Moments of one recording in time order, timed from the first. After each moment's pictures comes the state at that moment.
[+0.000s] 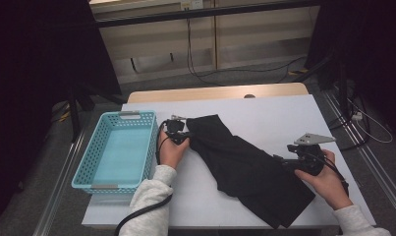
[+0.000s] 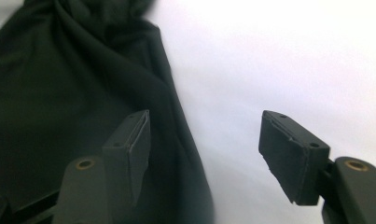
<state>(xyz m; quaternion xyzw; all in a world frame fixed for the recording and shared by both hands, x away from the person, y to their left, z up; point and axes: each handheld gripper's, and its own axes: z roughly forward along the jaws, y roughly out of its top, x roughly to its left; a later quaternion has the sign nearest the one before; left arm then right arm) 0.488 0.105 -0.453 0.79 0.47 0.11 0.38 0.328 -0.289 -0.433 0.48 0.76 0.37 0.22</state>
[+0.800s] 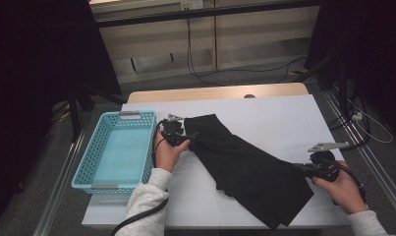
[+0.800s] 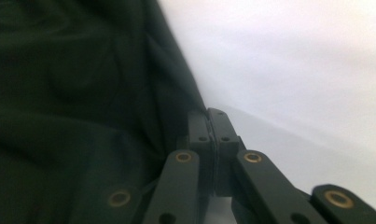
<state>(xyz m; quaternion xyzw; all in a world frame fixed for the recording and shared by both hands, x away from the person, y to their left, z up) 0.475 0.108 -0.440 0.79 0.44 0.13 0.40 0.316 -0.330 -0.451 0.52 0.77 0.34 0.13</state>
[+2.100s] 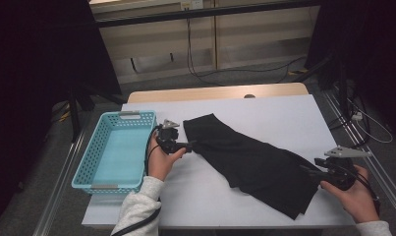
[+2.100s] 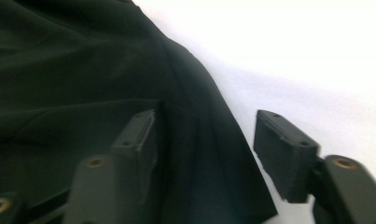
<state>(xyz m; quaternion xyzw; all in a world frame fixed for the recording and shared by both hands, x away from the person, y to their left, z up) 0.449 0.121 -0.434 0.81 0.41 0.13 0.40 0.282 -0.346 -0.440 0.54 0.73 0.35 0.22</state>
